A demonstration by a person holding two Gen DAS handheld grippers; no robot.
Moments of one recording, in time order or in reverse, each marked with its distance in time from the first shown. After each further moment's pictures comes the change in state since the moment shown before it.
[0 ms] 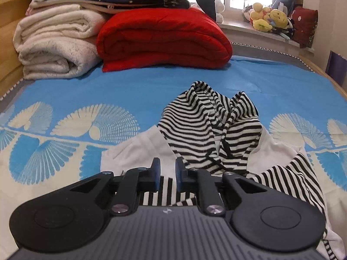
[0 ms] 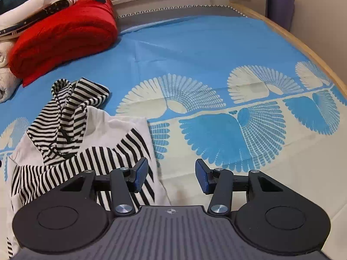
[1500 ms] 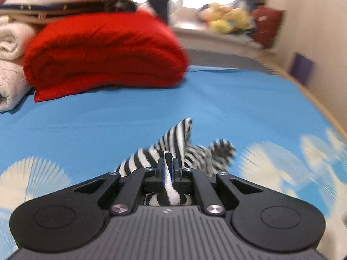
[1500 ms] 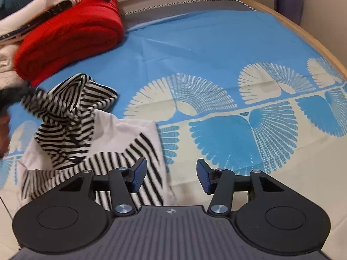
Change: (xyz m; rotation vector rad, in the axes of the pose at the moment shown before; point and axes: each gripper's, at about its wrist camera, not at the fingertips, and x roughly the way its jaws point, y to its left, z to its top) left arm 0.104 -0.017 0.111 0.089 -0.006 -0.319; right arm 0.000 0.004 0.017 0.003 0.008 0.075
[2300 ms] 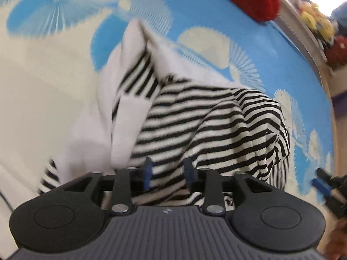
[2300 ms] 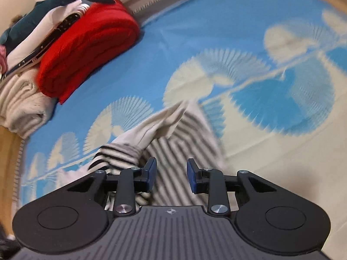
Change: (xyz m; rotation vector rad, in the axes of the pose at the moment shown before) left arm -0.092 0.044 -0.172 -0.668 0.456 0.096; right arm 0.023 0.022 -0.021 0.268 0.118 0.247
